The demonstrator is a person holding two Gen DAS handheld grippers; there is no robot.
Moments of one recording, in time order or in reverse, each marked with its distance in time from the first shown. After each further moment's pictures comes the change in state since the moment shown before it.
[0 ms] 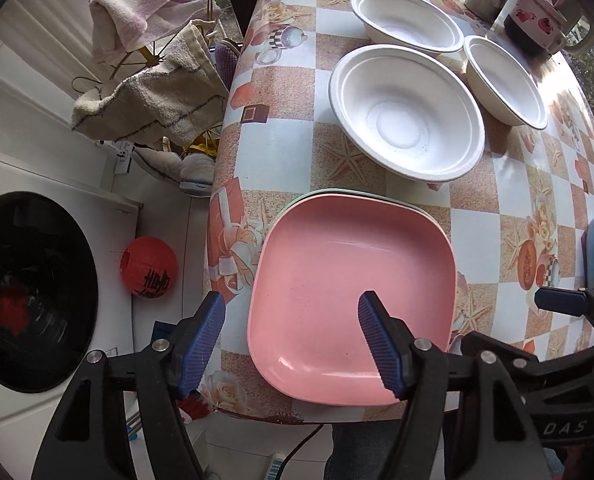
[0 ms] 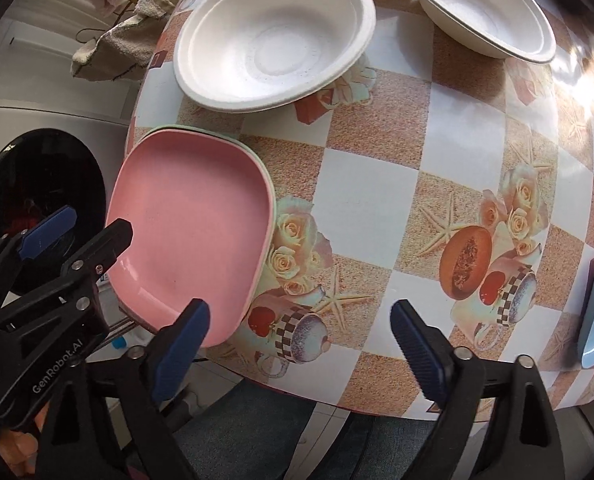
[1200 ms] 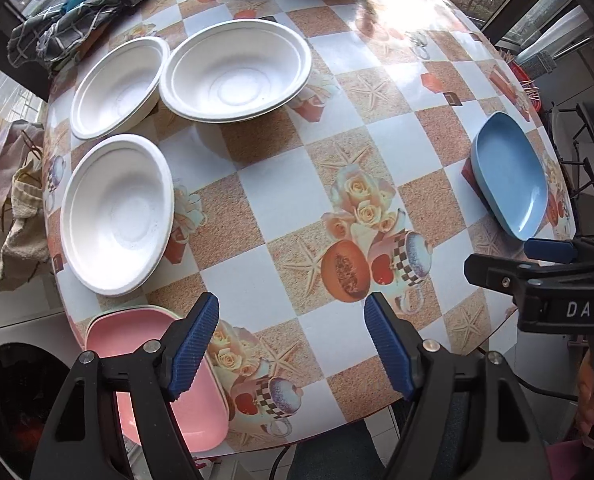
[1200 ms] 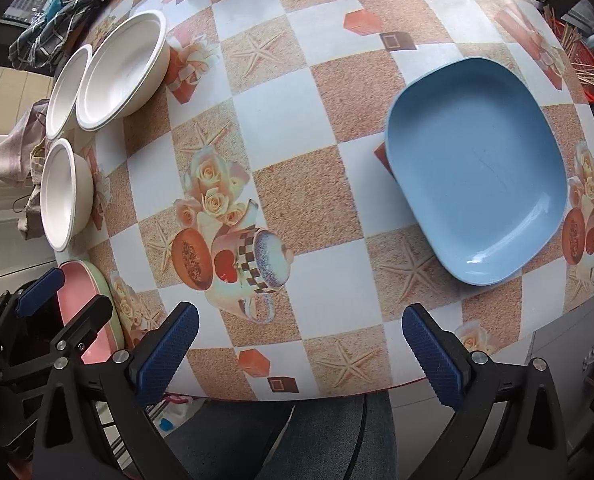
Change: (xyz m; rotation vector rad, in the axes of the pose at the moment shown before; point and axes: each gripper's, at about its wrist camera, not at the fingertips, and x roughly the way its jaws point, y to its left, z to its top) left arm -0.025 -0.204 0.024 0.477 0.029 -0.144; right arm -0.070 -0.244 -0.076 0.495 -0.118 0.032
